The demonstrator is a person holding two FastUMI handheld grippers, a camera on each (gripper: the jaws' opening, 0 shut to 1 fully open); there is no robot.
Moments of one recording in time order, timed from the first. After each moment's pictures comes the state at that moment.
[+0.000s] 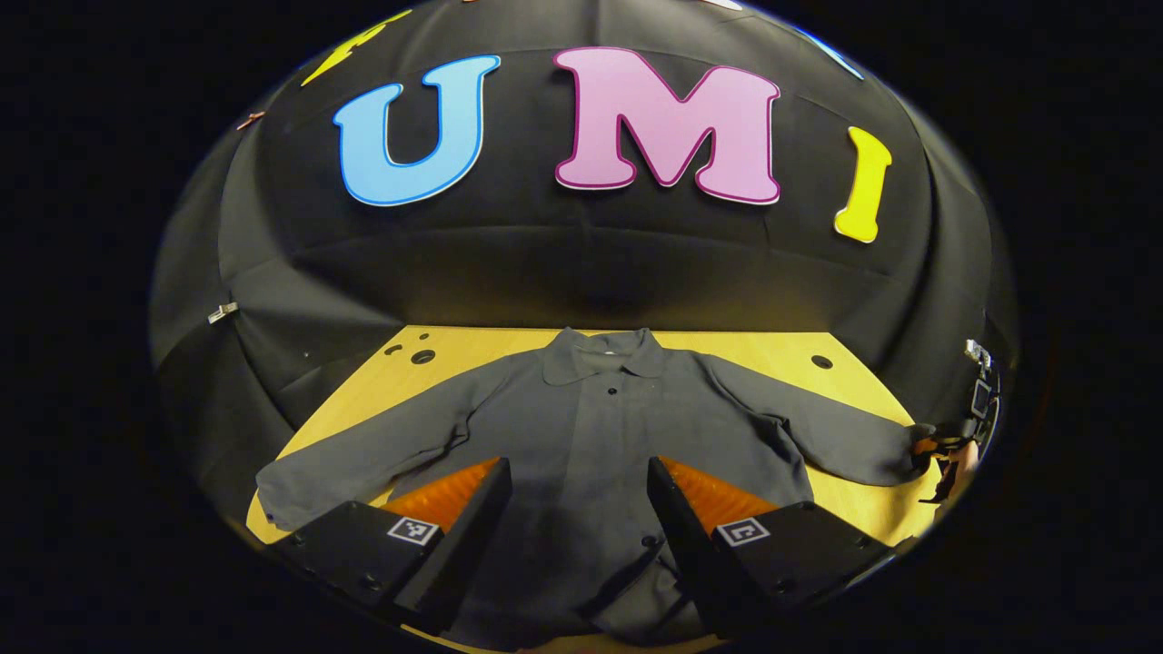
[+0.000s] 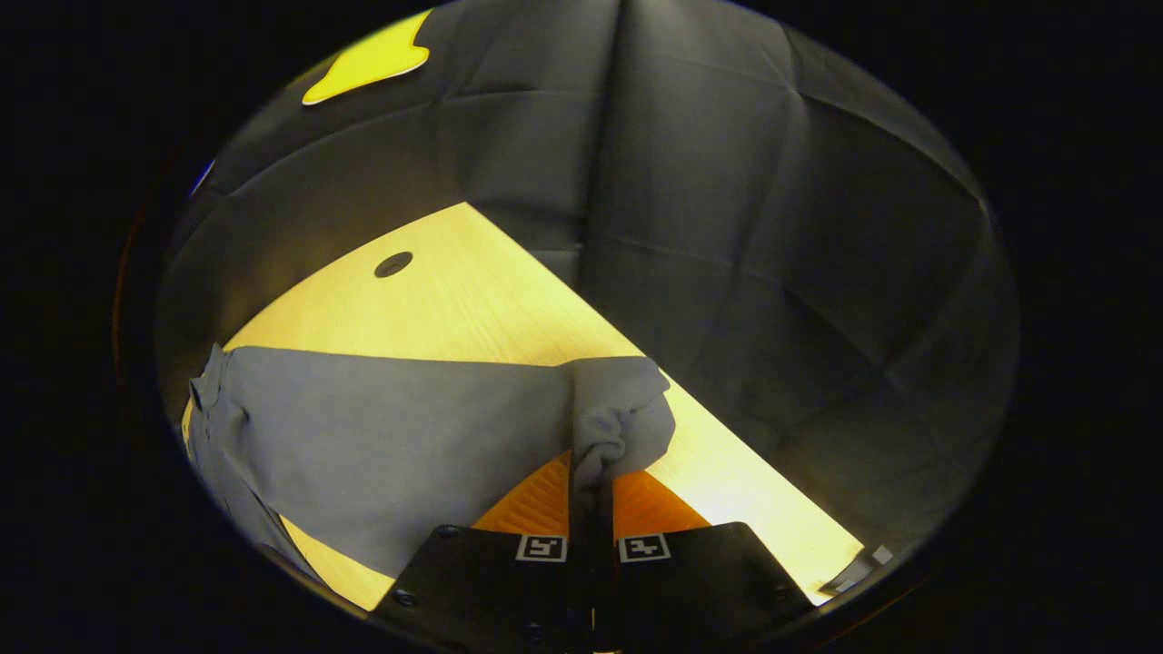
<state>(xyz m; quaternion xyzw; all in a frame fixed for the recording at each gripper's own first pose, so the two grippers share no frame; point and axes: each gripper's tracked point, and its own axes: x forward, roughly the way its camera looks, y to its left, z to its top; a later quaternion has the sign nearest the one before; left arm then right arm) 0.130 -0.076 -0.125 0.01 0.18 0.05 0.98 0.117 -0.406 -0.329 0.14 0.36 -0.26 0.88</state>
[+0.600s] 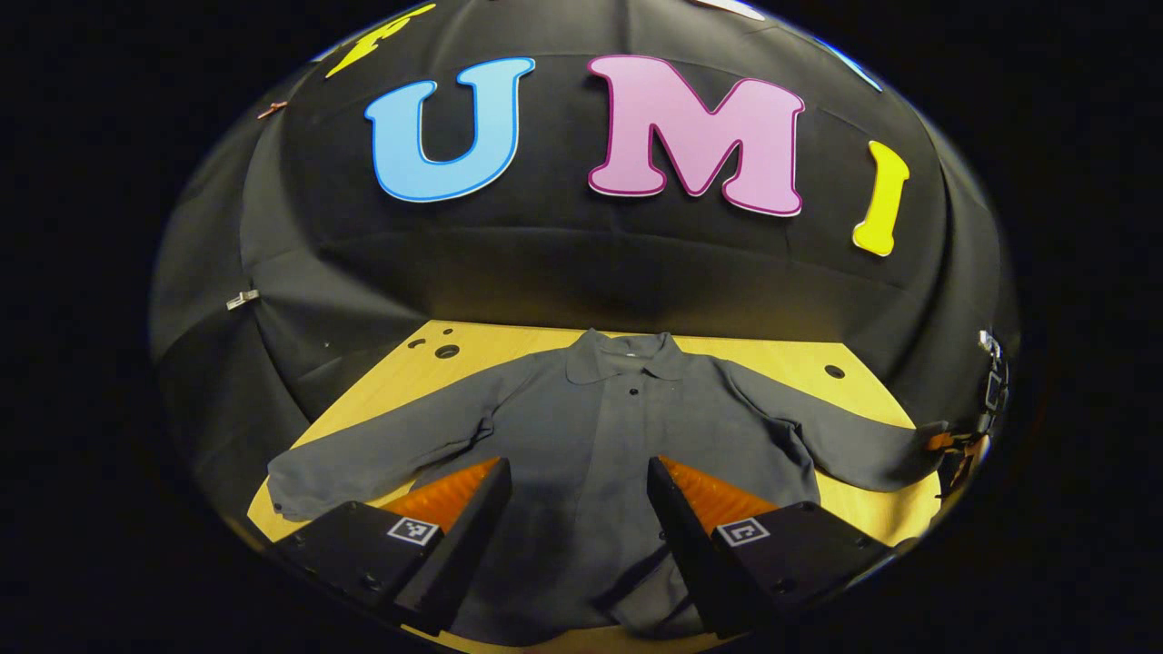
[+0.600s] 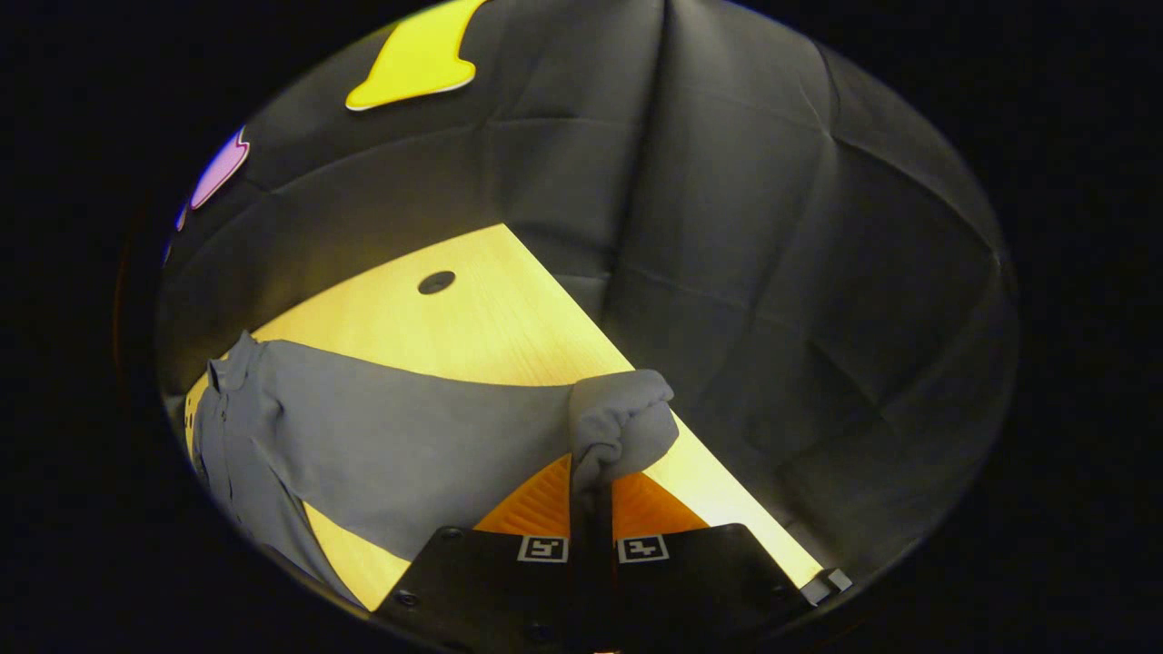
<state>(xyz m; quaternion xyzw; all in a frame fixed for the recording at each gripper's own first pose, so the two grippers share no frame) 0.110 -0.056 -0.121 -0.01 0.17 0.07 0.98 0.123 -0.391 -0.261 0.10 0.33 -0.23 0.91</state>
